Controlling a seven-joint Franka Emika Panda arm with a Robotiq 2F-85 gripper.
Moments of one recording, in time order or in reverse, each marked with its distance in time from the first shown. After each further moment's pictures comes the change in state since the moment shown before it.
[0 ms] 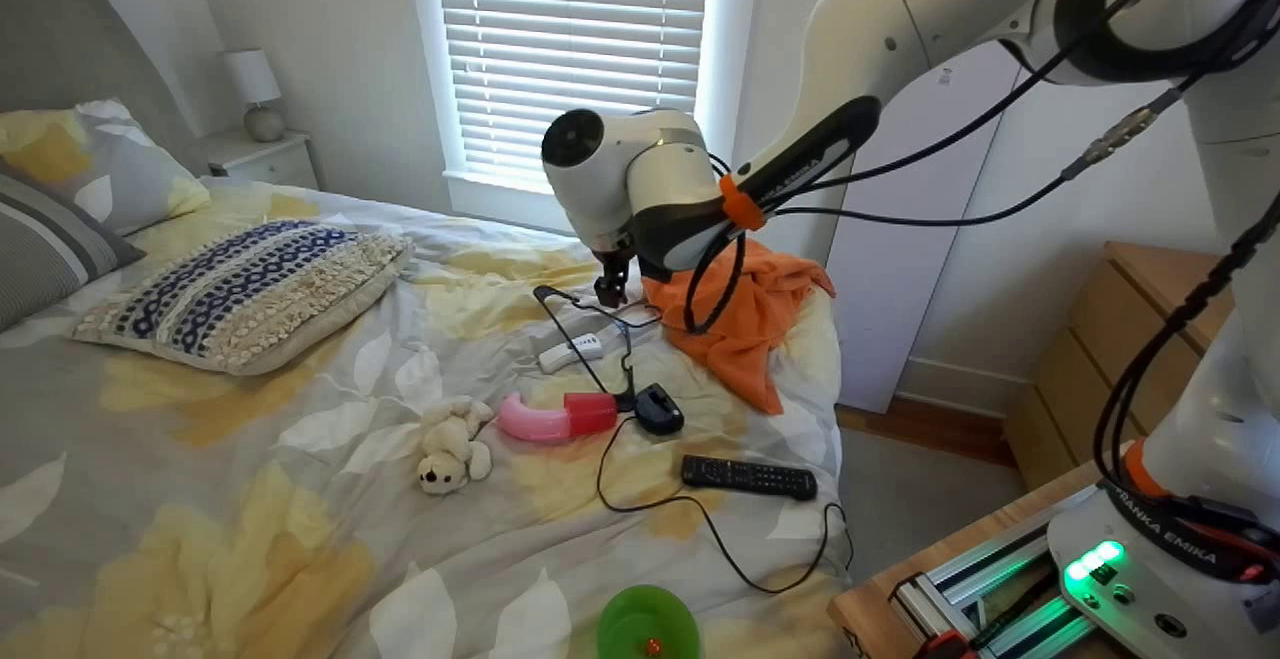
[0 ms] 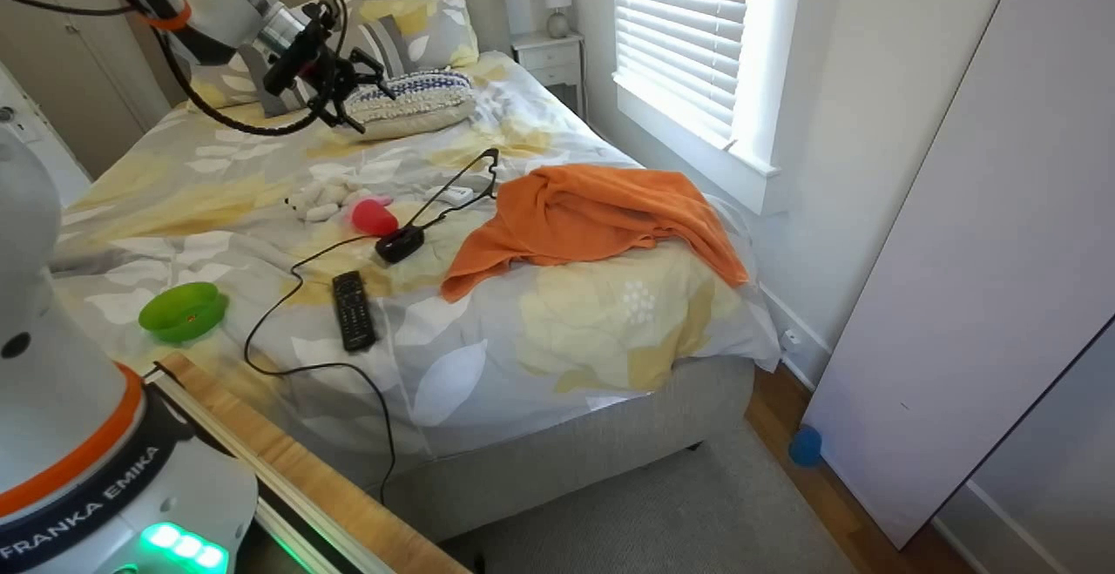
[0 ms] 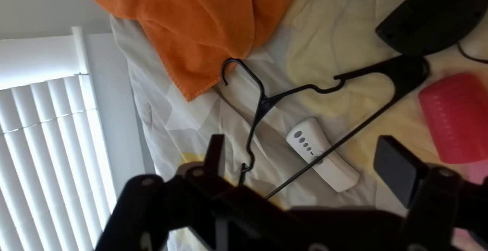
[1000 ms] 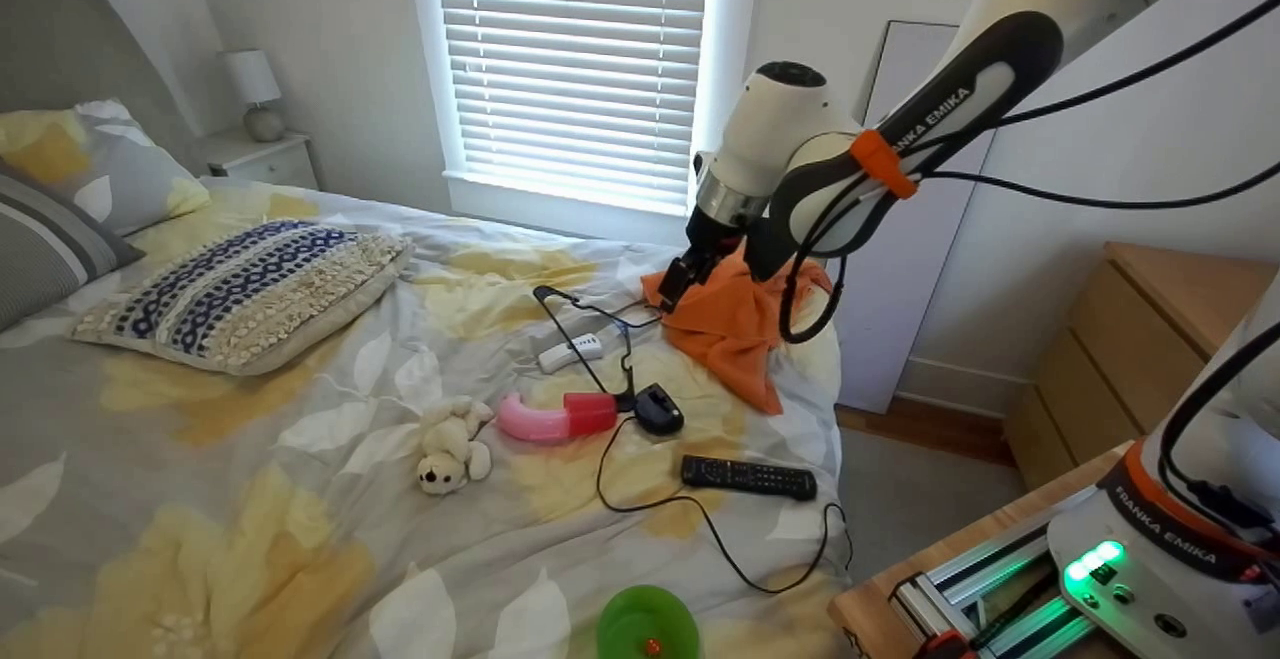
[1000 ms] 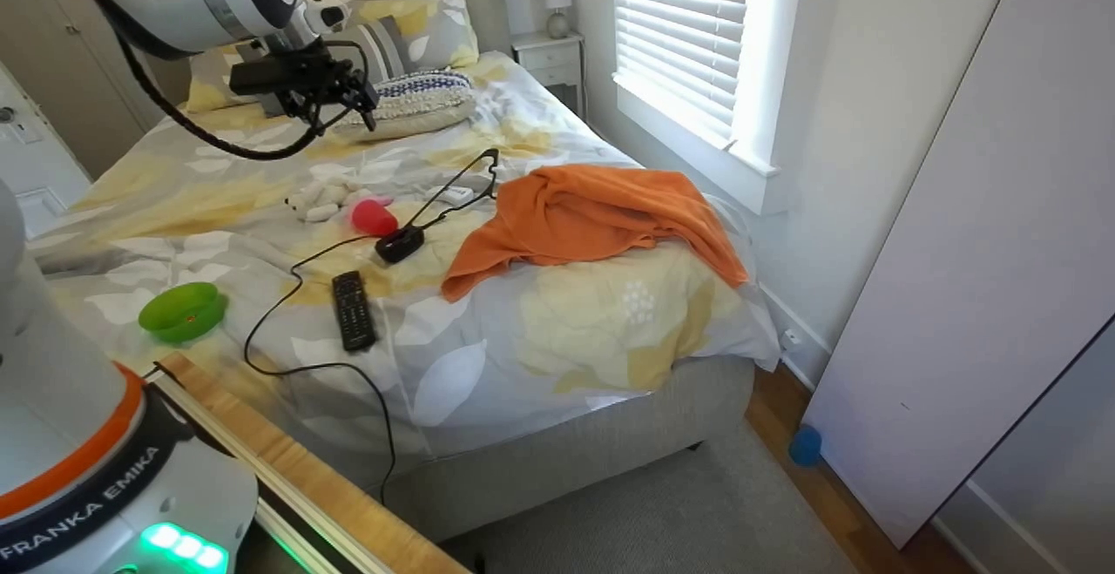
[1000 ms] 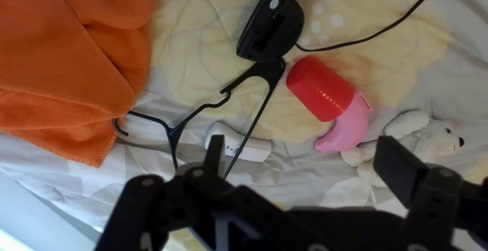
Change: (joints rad) arm -0.201 -0.444 -0.012 -0.678 0.701 0.729 -0.238
